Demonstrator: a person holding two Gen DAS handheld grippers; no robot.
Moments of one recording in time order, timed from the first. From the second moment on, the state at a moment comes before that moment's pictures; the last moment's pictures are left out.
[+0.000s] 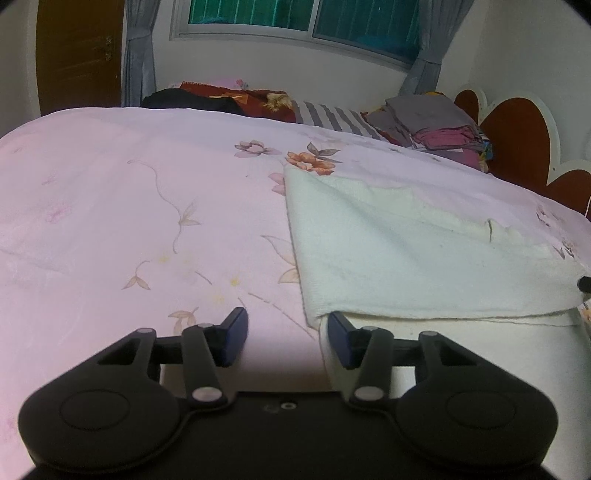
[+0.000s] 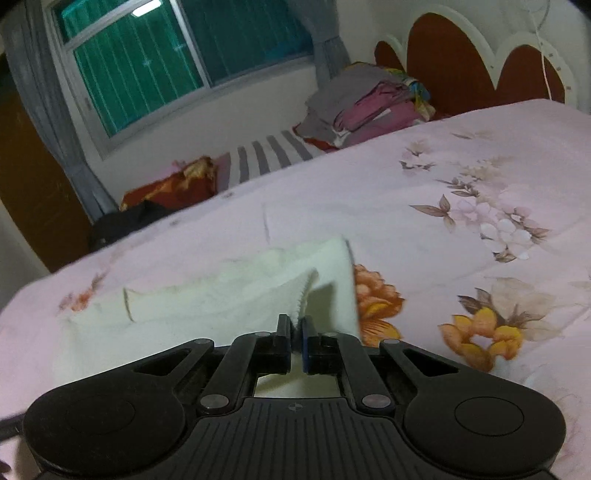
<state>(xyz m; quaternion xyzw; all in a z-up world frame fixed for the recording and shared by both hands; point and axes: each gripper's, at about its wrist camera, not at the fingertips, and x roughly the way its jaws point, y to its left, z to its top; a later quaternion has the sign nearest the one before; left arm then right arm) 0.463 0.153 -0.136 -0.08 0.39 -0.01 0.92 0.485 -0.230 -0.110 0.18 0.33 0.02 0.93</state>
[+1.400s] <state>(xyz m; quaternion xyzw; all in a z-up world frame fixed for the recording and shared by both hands) 0.482 0.102 -0.140 -0.06 0.37 -0.10 0.92 0.471 -0.183 -0.142 0.07 0.36 0.02 0.93</state>
